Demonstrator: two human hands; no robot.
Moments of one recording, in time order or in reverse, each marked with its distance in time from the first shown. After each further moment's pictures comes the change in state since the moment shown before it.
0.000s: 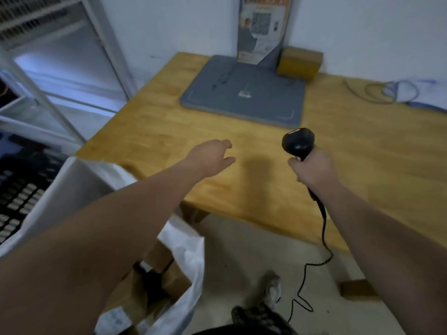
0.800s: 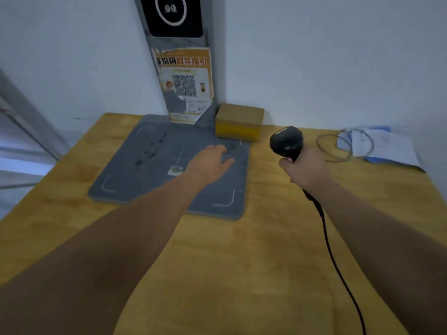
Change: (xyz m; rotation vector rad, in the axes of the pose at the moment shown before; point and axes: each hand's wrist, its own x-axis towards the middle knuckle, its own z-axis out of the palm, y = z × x) left_hand 0.373 0.122 -0.058 -0.121 0.033 0.029; right_hand 0.328 0.014 -0.132 -0.049 0.064 -0.046
